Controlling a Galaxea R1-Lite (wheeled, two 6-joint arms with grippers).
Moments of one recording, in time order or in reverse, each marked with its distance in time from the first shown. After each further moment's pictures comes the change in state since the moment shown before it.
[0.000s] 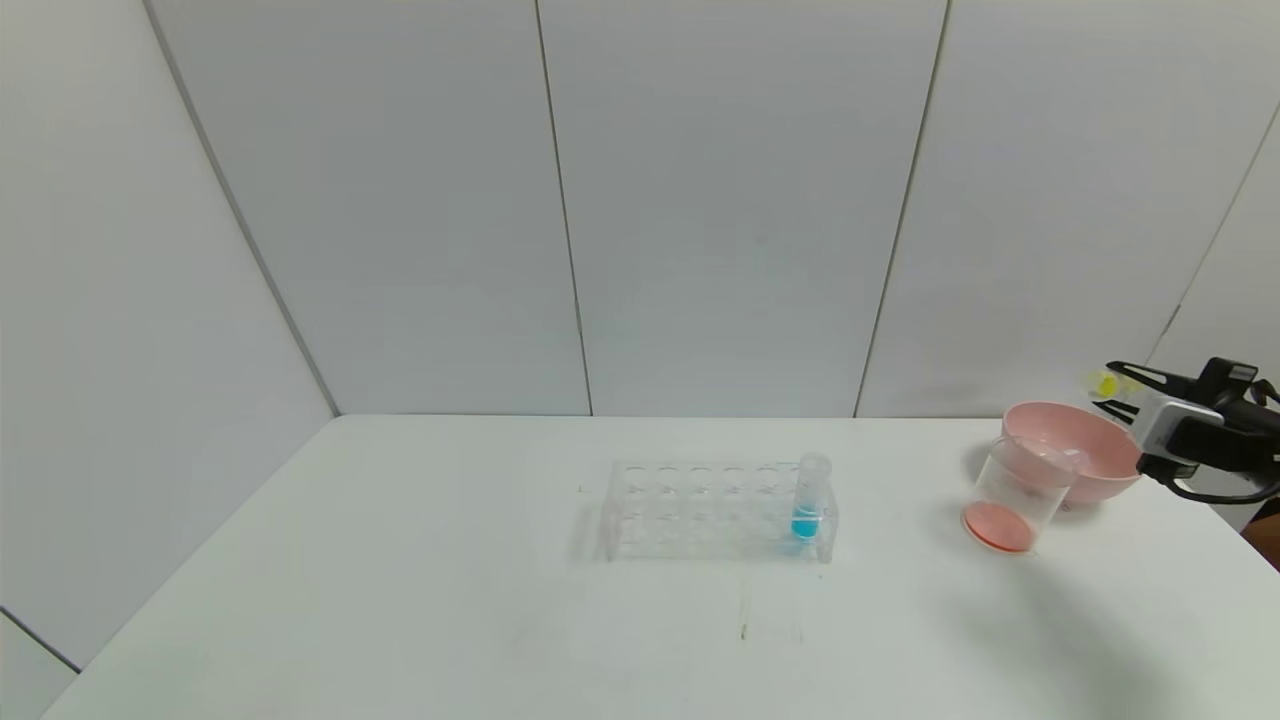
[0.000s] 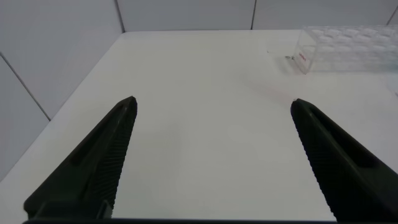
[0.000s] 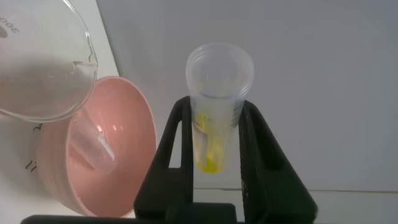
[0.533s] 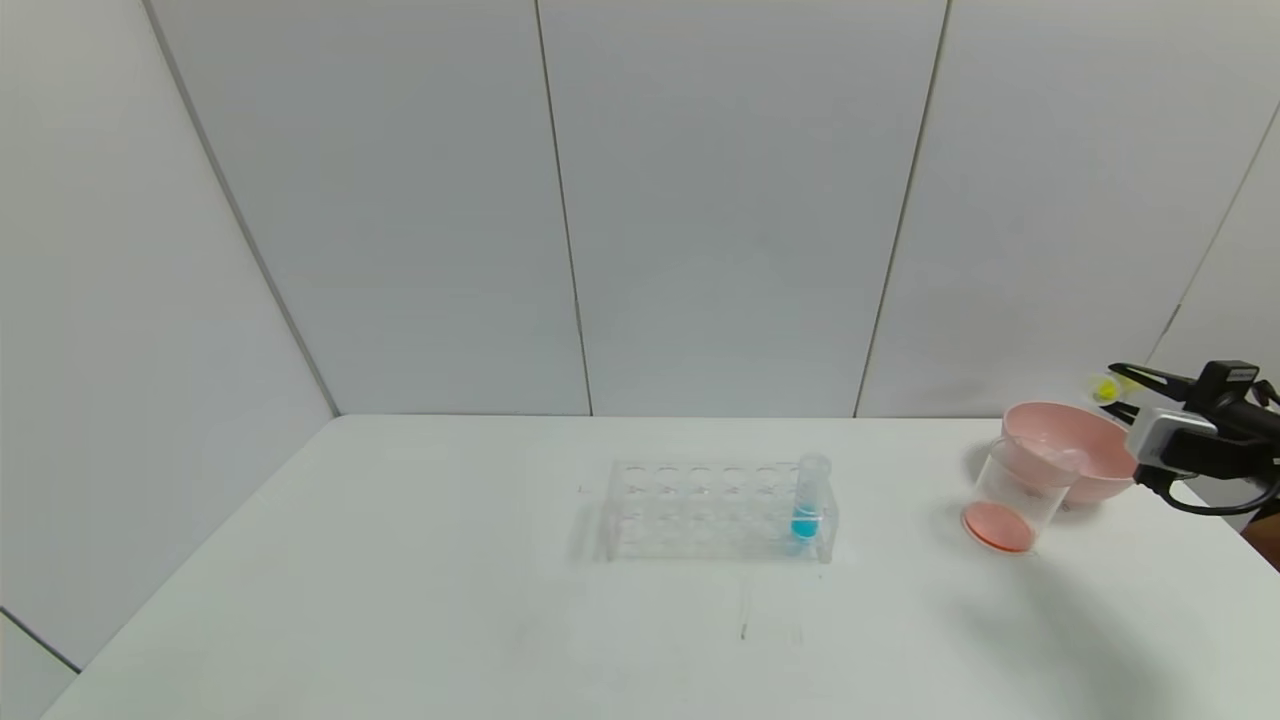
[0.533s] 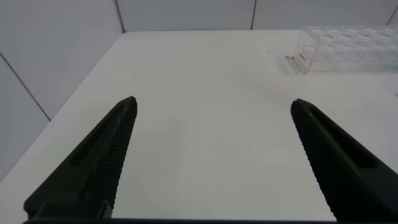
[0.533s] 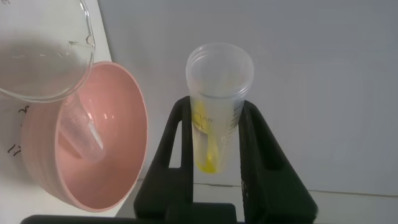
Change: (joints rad) left arm 0.000 0.000 0.000 0.000 0.000 0.000; right arm -0.005 0.003 0.002 -0.001 -0.014 -0.092
